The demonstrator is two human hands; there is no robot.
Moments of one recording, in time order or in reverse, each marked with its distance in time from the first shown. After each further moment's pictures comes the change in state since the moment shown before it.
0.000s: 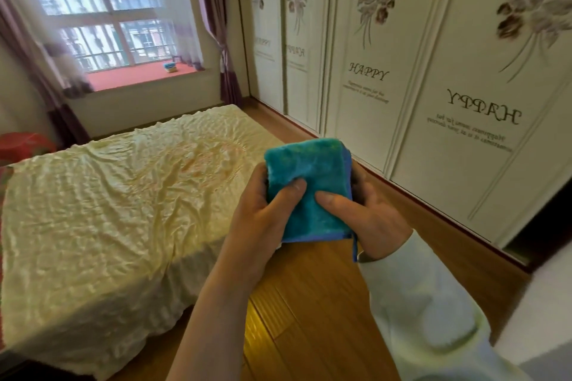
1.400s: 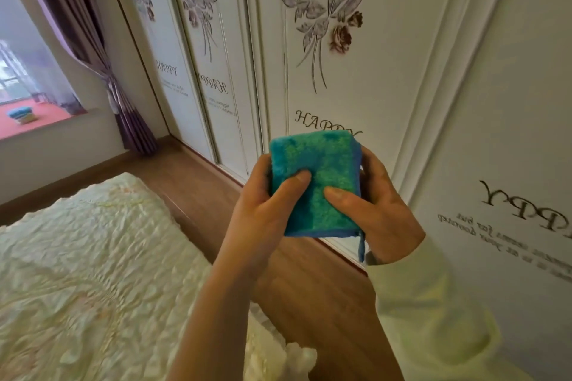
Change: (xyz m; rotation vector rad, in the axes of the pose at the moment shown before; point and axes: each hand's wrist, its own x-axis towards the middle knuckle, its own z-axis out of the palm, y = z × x) left_hand 0.942 -0.200 0.255 -0.119 -0.280 -0.028; right_hand 0.848 0.015 -0.420 0.037 0.269 -0.208
